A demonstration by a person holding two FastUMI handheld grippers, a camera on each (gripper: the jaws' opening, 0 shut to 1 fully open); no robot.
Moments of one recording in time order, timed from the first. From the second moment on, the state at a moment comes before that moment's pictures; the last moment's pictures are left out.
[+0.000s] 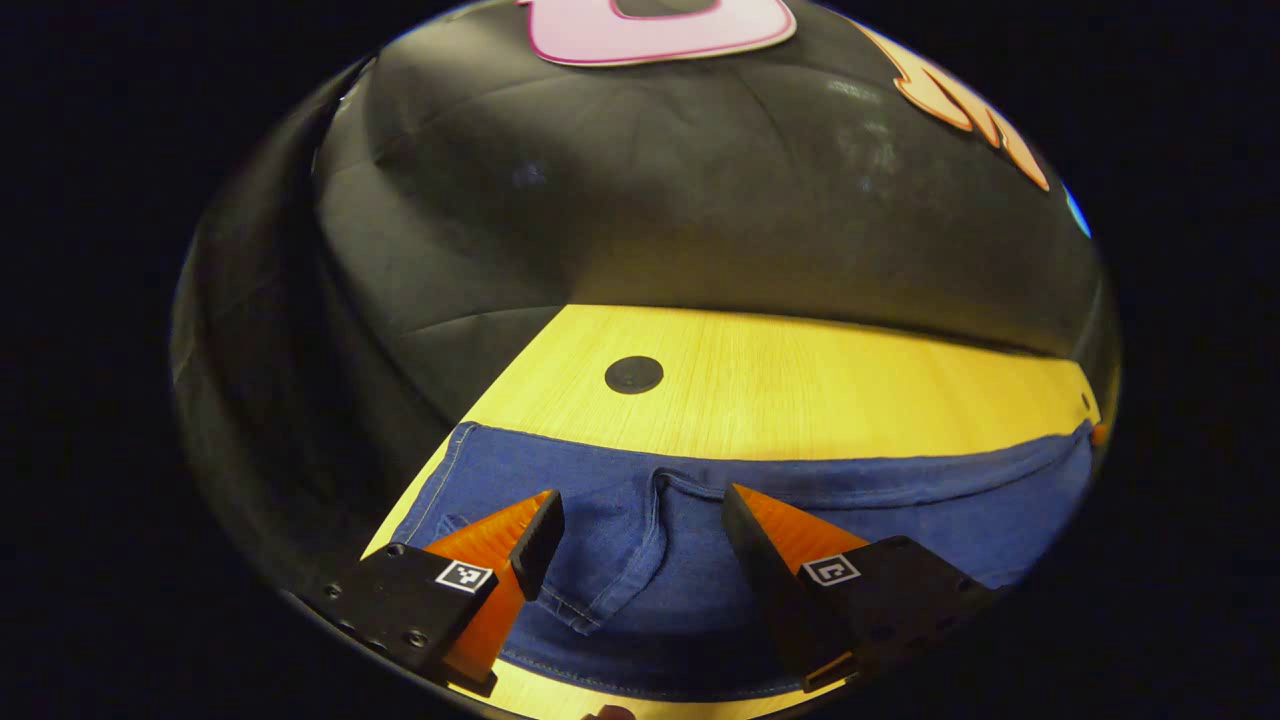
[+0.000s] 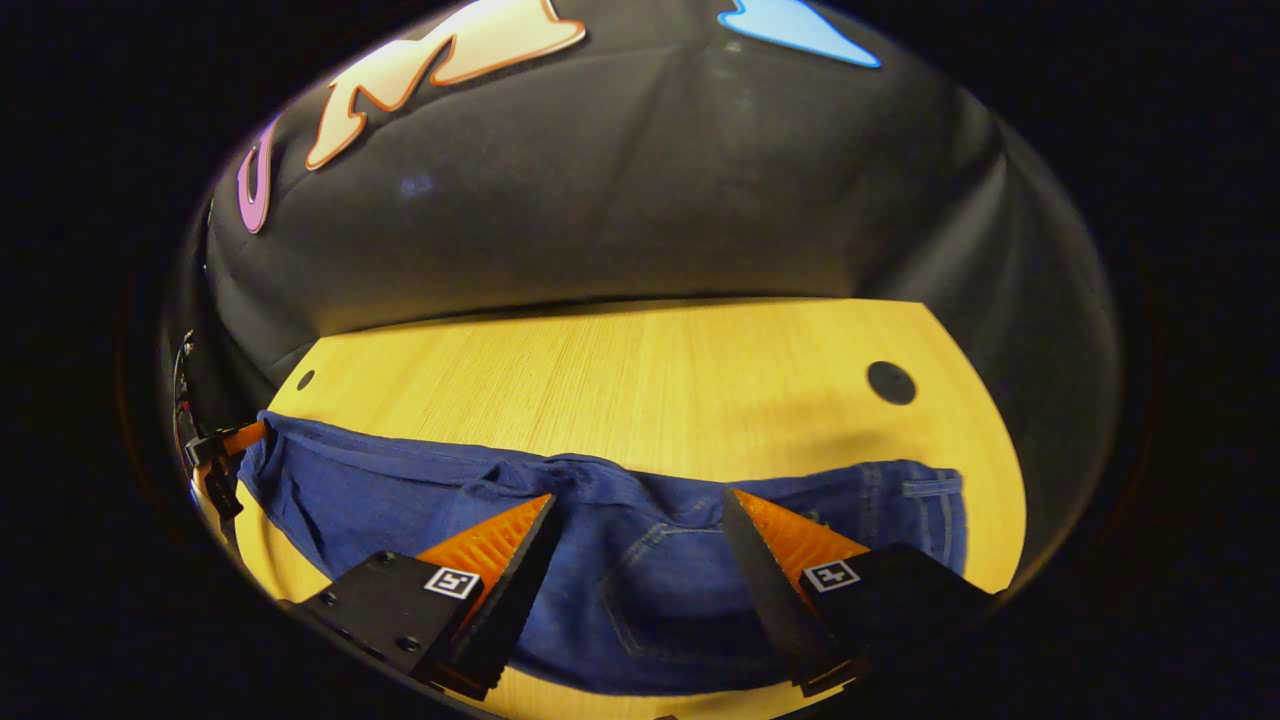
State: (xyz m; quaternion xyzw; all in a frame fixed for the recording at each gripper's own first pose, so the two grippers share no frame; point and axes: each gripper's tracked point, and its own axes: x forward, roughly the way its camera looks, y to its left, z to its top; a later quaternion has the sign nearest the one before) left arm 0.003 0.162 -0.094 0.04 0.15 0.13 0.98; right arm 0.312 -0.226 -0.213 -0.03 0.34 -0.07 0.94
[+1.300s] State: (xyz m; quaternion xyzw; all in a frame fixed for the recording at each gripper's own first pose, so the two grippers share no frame) left arm -0.206 0.073 -0.039 0.07 0.07 0.17 0.98; right arm 0.198 -0.378 -0.242 0.06 0.36 -0.15 0.92
